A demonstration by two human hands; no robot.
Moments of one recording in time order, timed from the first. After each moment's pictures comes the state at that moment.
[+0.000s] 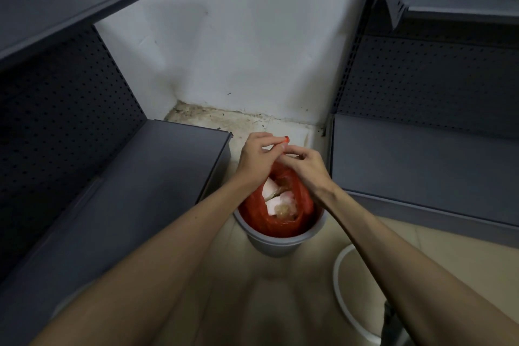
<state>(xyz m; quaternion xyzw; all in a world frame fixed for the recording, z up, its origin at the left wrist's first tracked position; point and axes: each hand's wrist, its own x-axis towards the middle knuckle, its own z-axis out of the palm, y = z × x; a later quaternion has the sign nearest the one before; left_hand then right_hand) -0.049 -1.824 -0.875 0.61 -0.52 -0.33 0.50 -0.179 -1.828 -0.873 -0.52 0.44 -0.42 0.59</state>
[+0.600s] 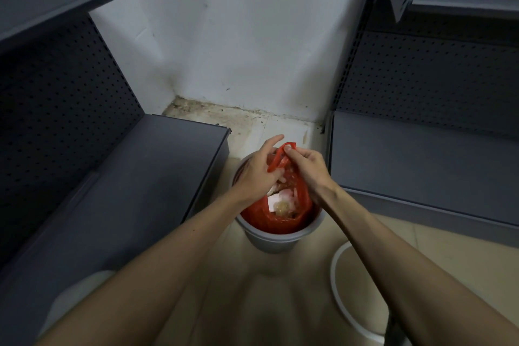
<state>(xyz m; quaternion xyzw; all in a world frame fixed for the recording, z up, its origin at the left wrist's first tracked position) -0.047 -1.799 -0.897 0.56 -0.60 -0.39 0.42 -0.183 -1.831 -0.888 -0.48 0.48 -0.40 0.61</state>
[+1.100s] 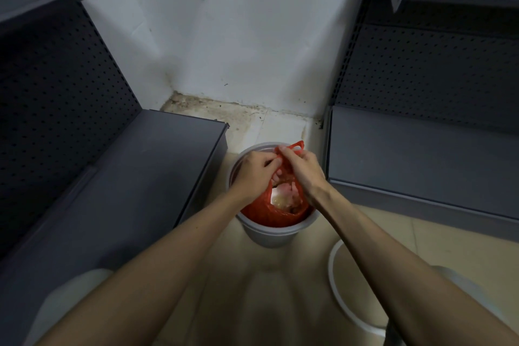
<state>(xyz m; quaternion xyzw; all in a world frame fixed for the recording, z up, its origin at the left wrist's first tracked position) -0.053 -1.792 -0.902 0.62 -0.60 -0.33 0.38 -0.179 -1.817 -0.892 -0.44 0.47 -0.40 0.65</state>
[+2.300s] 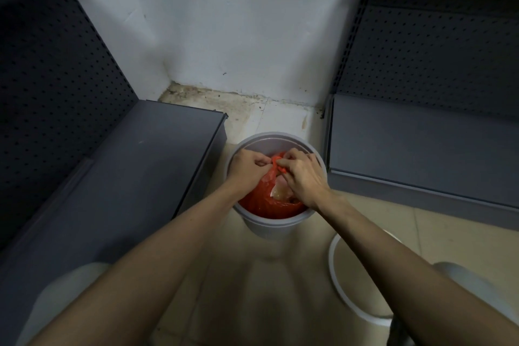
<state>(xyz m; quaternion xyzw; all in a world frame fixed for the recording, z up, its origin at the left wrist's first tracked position) -0.038 -1.794 -0.927 0.68 -0.58 -0.32 0.30 -0.202 -1.818 -0.937 -0.87 0.47 -0.13 0.12</state>
